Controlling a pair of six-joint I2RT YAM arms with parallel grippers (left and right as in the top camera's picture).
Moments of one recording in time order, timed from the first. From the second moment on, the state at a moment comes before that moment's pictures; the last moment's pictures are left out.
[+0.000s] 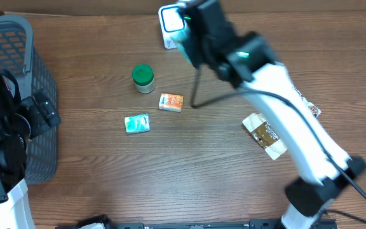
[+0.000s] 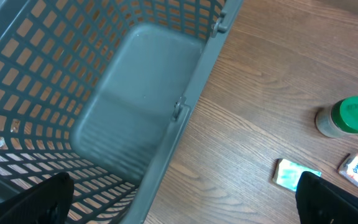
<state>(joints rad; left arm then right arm) 0.24 1.19 1.76 -1.45 -0.27 -0.21 0.59 1.86 2.12 -1.08 0.27 0.02</state>
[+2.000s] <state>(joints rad) 0.24 1.19 1.76 -1.45 -0.27 -0.21 0.58 1.88 1.65 -0.64 -0.18 0.66</state>
